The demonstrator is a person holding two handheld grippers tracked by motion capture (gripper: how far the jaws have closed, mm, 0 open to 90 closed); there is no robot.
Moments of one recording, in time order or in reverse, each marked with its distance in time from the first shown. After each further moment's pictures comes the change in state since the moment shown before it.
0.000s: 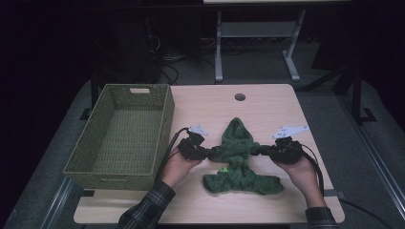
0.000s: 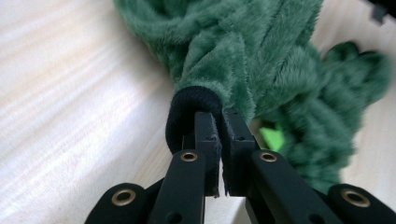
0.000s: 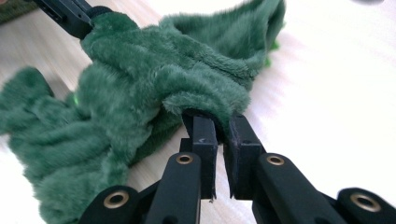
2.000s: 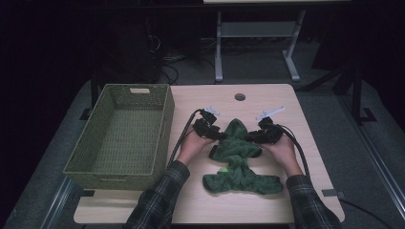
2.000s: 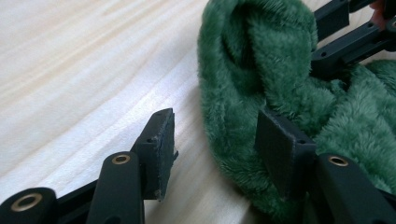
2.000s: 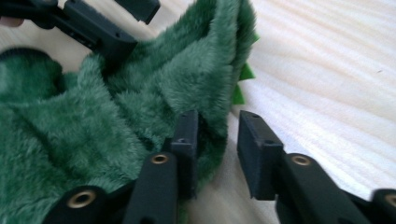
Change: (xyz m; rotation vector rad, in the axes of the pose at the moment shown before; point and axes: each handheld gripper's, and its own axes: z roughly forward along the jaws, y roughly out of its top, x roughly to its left) left arm 0.056 0.058 0.062 -0.040 0.049 -0.013; right arm -0.051 0.038 0.080 0.083 0.079 0.093
